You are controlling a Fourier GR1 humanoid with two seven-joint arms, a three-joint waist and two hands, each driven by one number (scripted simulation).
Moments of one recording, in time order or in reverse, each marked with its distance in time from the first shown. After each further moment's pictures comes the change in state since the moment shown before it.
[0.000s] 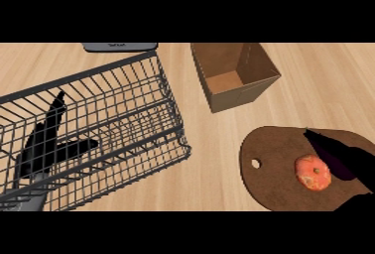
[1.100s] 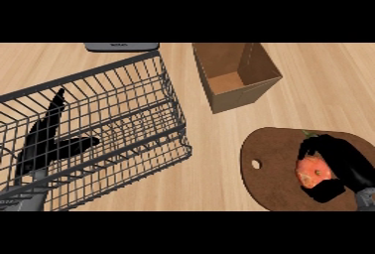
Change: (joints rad) left arm -0.020 -0.046 0.066 0.004 -0.062 -0.072 -0.006; right arm -0.079 0.149 0.051 0.126 0.328 -0.226 0.076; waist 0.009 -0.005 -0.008
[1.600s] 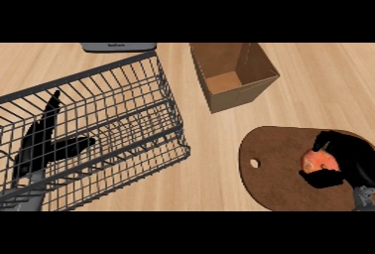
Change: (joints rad) left arm 0.014 -0.012 0.028 -0.009 -0.042 -0.002 0.014; right arm 0.019 0.079 -0.082 -0.039 0.142 -0.131 0.302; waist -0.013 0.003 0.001
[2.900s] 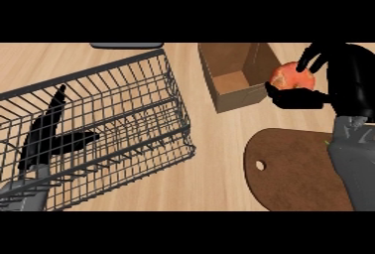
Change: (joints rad) left arm -0.052 -0.051 0.053 0.024 -0.047 -0.074 -0.001; right arm -0.533 0.154 -0.047 -0.160 0.061 0.071 0.278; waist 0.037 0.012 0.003
